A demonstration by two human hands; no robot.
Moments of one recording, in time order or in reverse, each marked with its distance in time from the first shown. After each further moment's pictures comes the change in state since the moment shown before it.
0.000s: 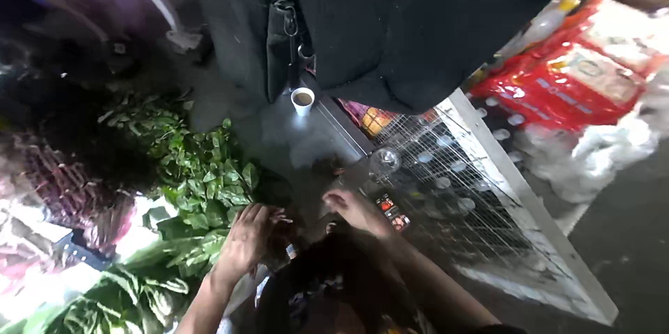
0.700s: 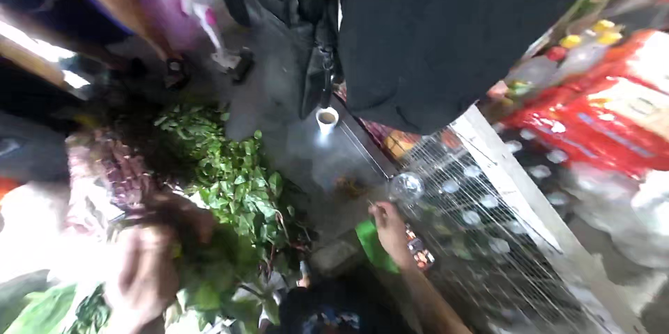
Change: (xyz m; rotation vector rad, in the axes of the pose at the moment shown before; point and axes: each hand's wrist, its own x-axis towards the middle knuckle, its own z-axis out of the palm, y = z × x) left_hand -0.038 0.035 -0.172 -0.769 0.569 0.111; right_hand 0.004 0.060 0.019 0.089 0.676 -0.028
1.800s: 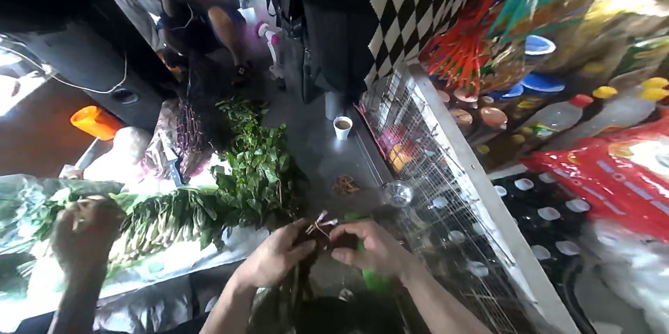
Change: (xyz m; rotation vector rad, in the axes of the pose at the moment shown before) left_hand -0.113 0.040 0.191 0.056 -0.392 -0.608; right_hand -0.061 -0.100 -0.135 0.407 -0.923 -0.826
